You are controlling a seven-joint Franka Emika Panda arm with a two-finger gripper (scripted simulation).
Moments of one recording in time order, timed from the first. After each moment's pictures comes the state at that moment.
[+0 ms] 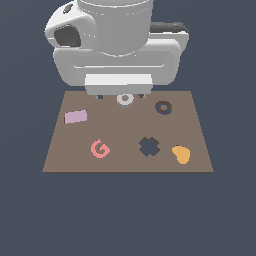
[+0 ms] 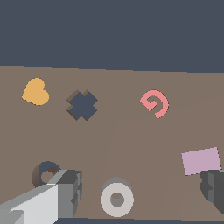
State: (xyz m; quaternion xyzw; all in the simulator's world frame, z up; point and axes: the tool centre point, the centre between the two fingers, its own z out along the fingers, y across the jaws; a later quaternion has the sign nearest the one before) arm 0.007 -0.016 0.182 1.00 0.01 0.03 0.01
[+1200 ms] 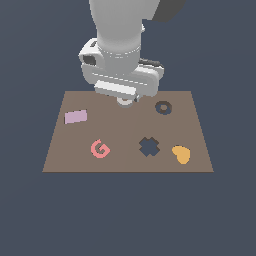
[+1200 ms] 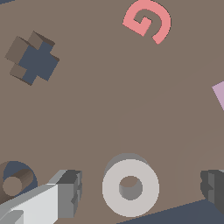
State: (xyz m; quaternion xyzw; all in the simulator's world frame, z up) arm -0.068 -0.019 0.091 0.99 -0.13 0.01 0.00
